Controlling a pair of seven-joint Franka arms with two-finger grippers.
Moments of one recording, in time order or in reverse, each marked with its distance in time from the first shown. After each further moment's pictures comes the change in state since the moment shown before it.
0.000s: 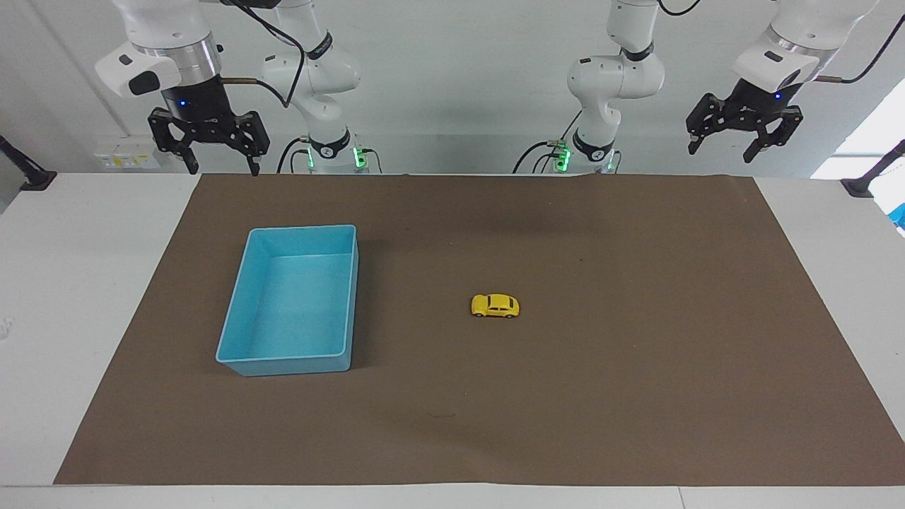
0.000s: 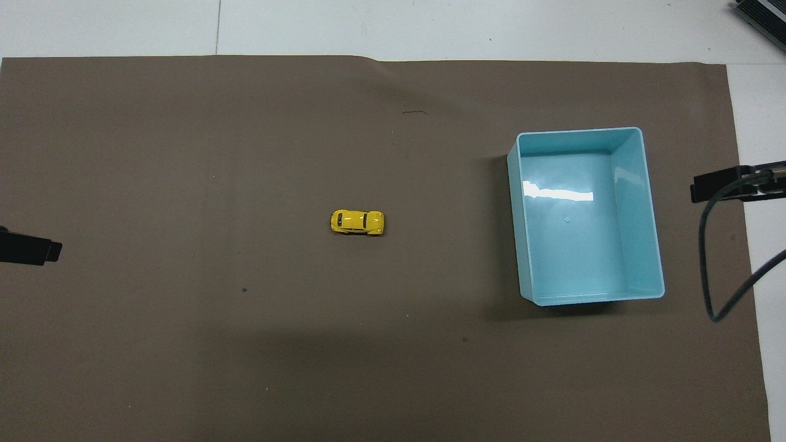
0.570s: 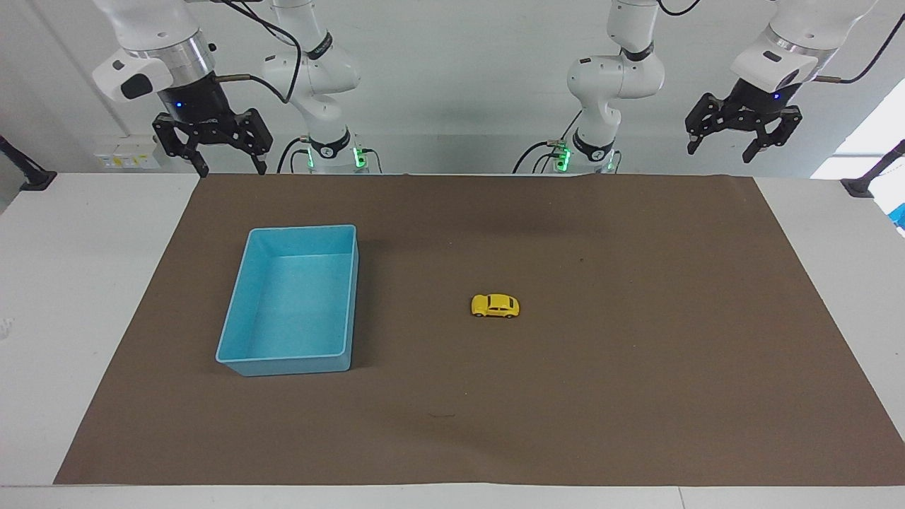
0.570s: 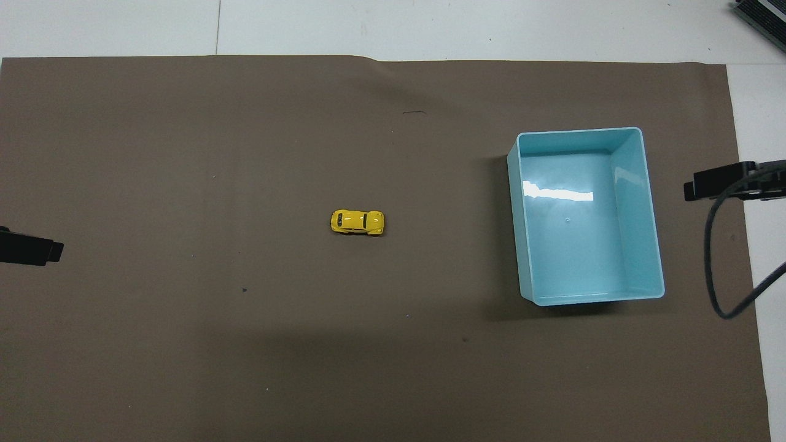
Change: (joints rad) left arm 0.000 0.000 -0.003 0.000 0.000 0.000 0.002; right arm 0.002 0.002 -0.042 0.000 0.120 0.002 0.000
